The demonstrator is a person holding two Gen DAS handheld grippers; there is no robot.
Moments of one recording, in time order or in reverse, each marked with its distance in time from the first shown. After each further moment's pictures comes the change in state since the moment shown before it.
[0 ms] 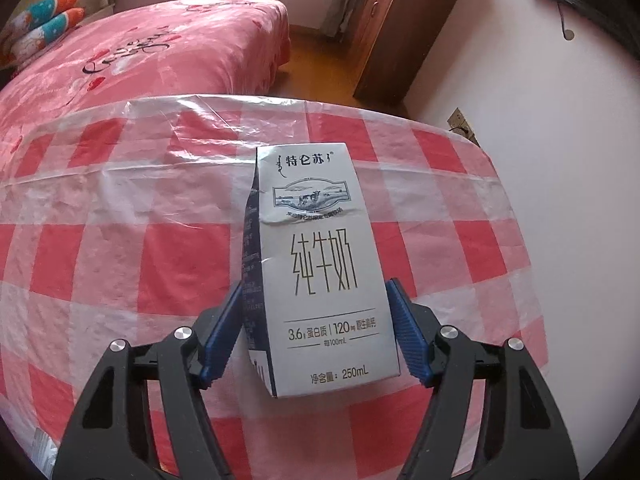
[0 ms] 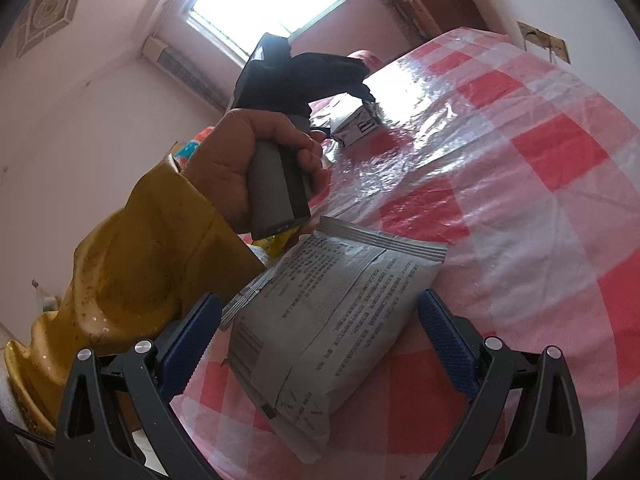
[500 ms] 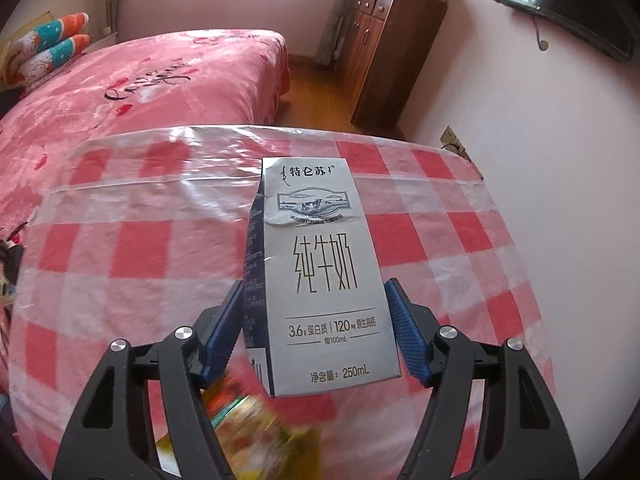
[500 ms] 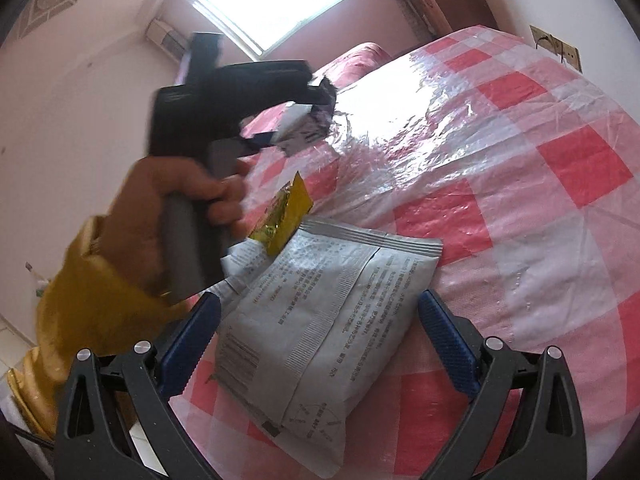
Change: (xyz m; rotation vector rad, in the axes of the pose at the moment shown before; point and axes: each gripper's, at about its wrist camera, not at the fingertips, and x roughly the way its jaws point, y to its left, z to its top) left arm -0.077 0.042 -0.034 0.046 -0.111 -0.004; right arm 0.019 0.011 0.004 -0.064 0.040 -0.041
